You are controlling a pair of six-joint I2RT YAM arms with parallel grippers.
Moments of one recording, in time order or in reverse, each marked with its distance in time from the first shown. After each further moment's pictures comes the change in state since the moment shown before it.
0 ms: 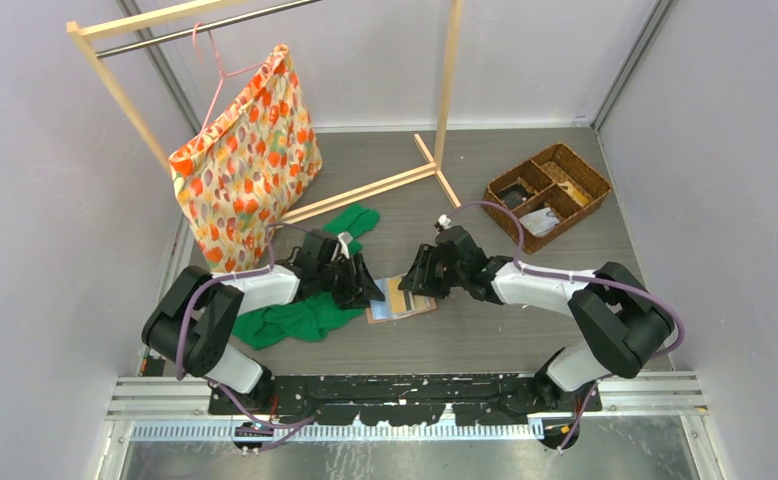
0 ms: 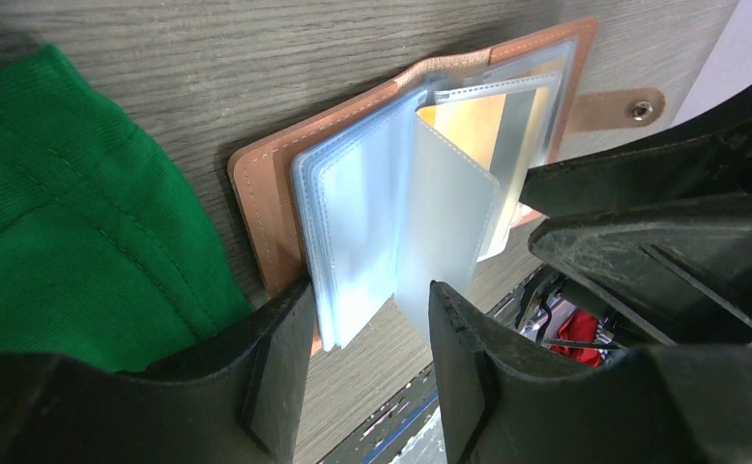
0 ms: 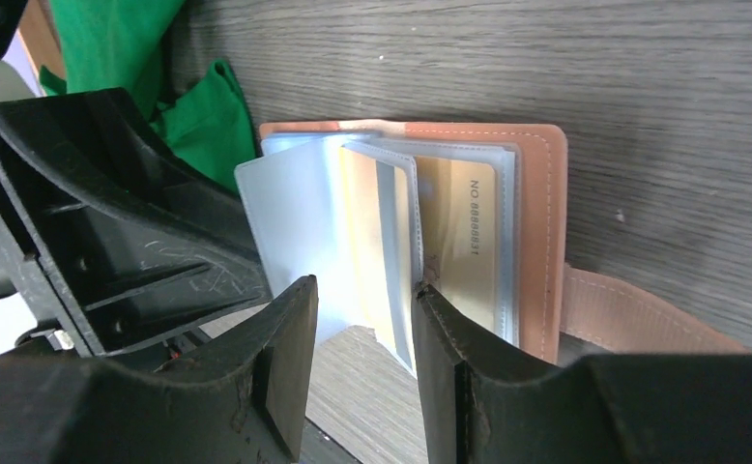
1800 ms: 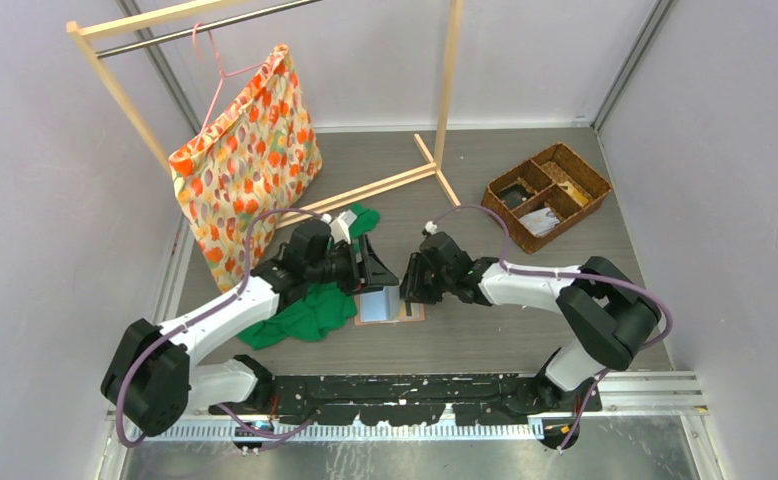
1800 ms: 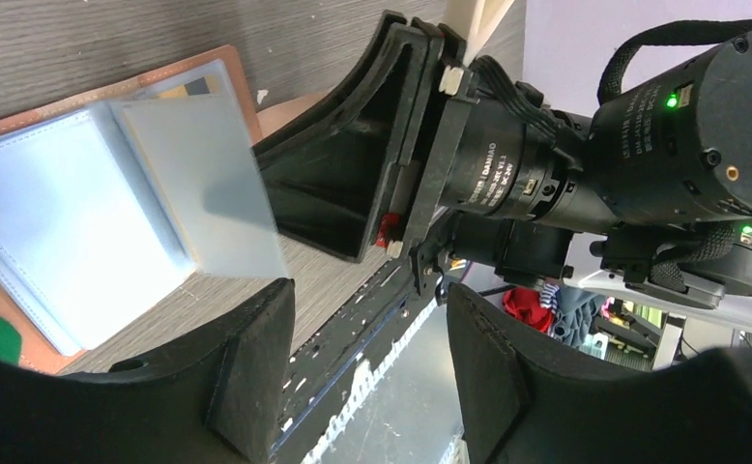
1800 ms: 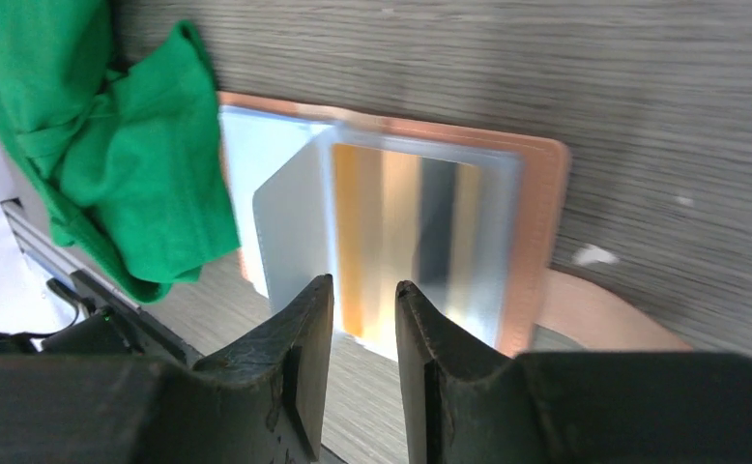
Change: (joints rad) left arm -0.088 -0.319 0.064 -0.055 0.027 -0.059; right arm 0.078 0.050 0.040 -0.064 0.074 -0.005
